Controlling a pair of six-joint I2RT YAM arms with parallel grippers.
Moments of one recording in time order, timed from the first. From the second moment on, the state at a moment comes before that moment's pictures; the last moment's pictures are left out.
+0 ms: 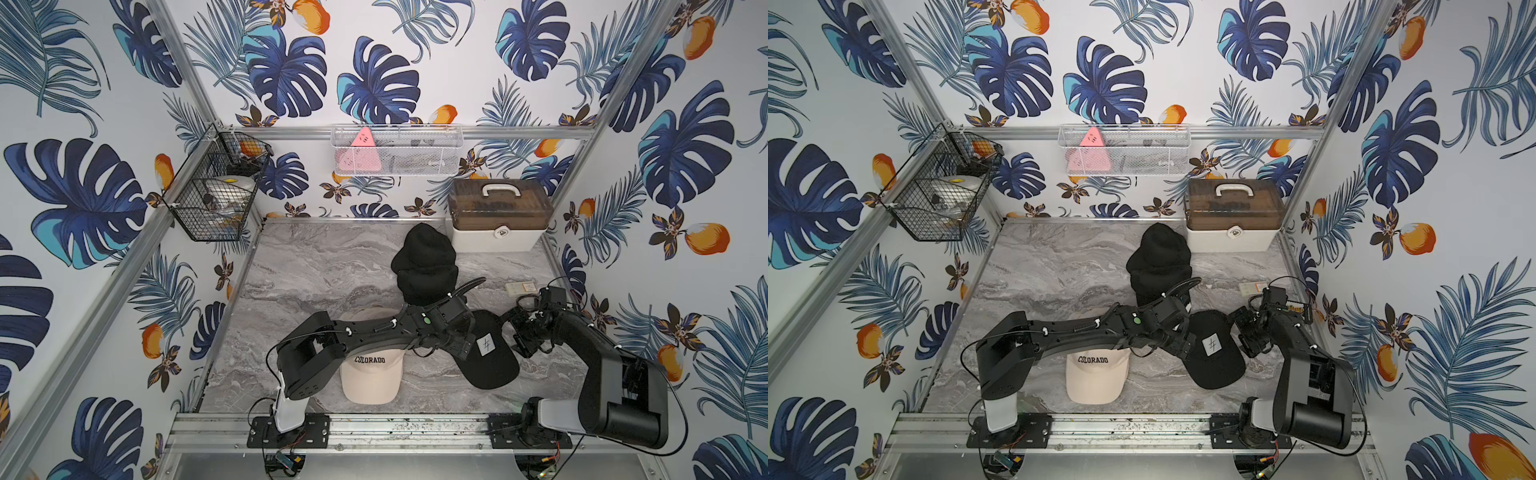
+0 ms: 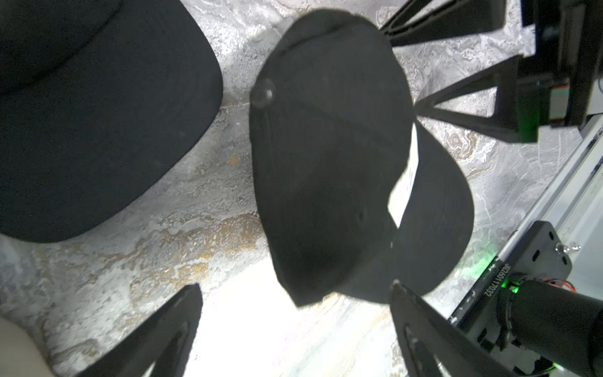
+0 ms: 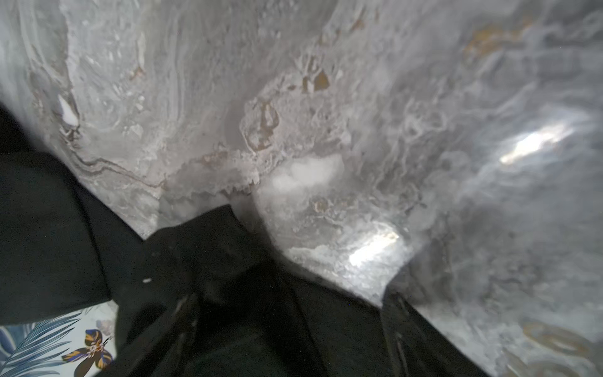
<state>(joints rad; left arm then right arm) -1.05 1.91 1.40 -0.45 -0.01 -0.56 -0.22 1.34 0.63 -0.57 -0.36 0.79</state>
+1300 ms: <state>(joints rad) -1.03 1.87 1.30 -0.38 -0.06 -0.55 0.11 0.98 0.35 -0.48 -0.45 1.15</state>
